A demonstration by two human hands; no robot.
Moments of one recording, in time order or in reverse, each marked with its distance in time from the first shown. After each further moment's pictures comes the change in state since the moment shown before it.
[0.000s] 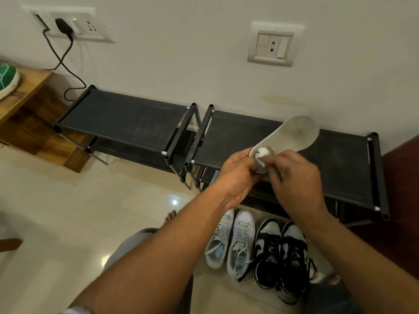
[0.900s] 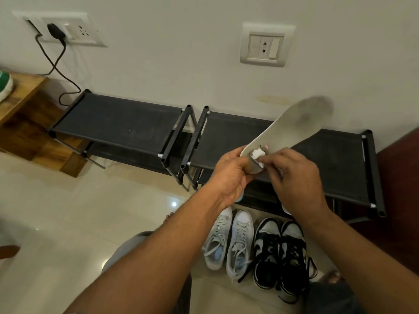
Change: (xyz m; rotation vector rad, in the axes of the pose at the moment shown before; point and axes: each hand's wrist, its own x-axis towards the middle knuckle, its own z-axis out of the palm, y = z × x) left_hand -0.001 0.006 0.001 -0.014 0.019 -0.002; right_hand 0.001 0.013 -0.003 0.065 -0.008 -0.081
